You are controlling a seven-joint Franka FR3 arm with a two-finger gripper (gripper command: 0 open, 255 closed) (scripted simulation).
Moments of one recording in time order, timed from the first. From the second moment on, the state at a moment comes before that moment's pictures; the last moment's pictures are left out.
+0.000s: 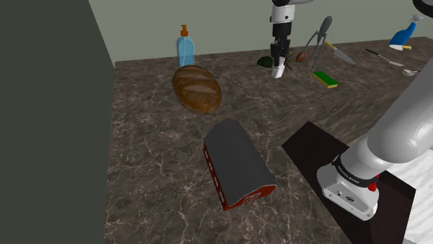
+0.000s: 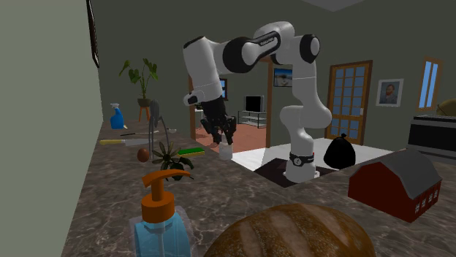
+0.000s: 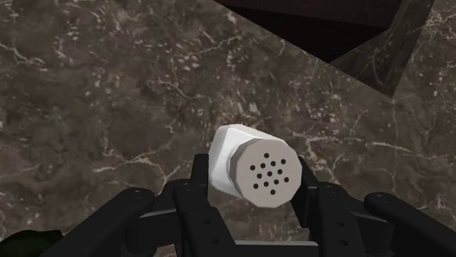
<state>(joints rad) -0.12 0.14 -0.14 -1.83 -0.01 1.62 -0.33</state>
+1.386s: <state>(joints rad) -0.12 0.13 -0.14 -1.57 -0.01 1.34 -0.34</state>
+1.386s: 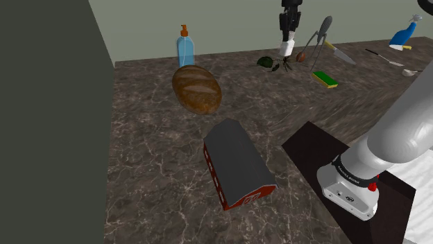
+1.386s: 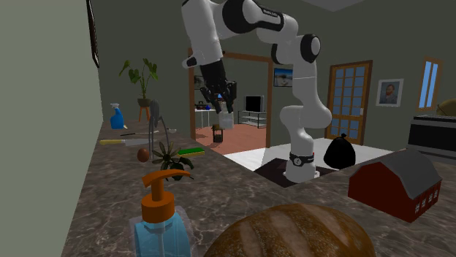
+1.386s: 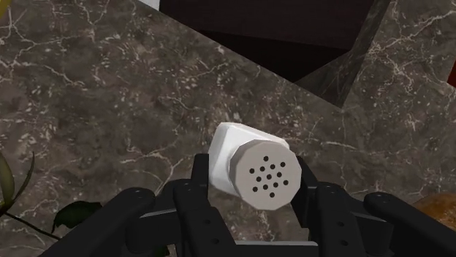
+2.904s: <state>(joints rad) 0.02 -0.47 0.05 -2.16 0.11 1.35 -0.01</state>
